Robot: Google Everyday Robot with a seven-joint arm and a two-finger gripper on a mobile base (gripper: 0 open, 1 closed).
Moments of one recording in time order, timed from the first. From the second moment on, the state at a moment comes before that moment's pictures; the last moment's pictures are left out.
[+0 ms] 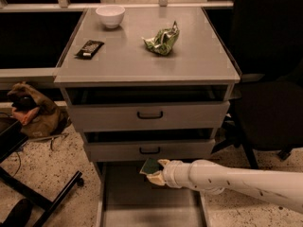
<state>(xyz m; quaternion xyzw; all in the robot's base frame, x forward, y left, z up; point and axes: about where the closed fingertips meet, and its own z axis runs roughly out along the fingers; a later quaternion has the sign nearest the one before) 0.538 -0.023 0.440 -0.43 0.80 0.20 0.37</state>
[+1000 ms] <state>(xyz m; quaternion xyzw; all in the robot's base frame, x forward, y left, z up) 0.504 -0.002 0.639 -0.48 0.73 0.21 0.44</state>
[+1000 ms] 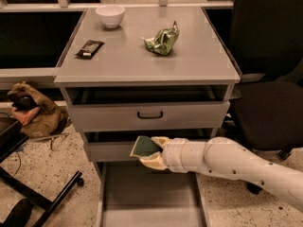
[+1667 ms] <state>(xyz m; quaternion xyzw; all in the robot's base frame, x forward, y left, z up) 0.511 0.017 0.714 -0.52 0.70 0.17 0.46</state>
